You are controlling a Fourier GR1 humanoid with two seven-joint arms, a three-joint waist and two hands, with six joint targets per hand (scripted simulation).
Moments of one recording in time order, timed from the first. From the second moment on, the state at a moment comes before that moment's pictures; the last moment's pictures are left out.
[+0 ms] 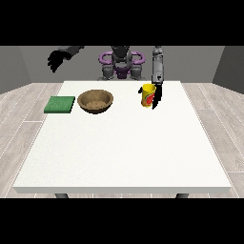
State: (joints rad) left arm -0.41 0.09 0.20 -0.78 0.00 0.06 -0.61; right arm -0.13 -0.22 -0.25 -1.63 -0.29 0.19 -0.01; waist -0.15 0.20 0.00
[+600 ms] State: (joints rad) left arm -0.49 0.10 0.16 -0.68 -0.14 0.30 -0.61; right arm -0.18 -0.35 -0.37 -1.56 -0.43 0.28 0.07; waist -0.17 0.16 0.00
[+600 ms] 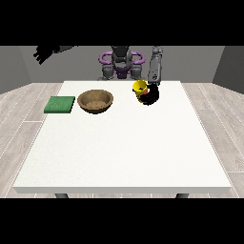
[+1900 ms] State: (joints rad) left arm -0.94 0.01 -0.51 -0.51 -1.11 0.45 0.45; right arm -0.22 -0.40 -0.40 -1.17 -0.40 0.39 0.00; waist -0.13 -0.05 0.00
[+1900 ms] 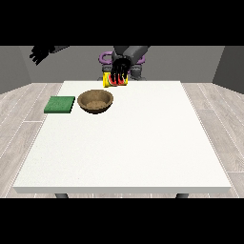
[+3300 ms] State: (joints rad) left arm -0.90 0.10 -0.33 -0.97 -0.88 0.27 0.41; right arm -0.26 -0.39 -0.42 -1.08 -0.35 0.27 -0.03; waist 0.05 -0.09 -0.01
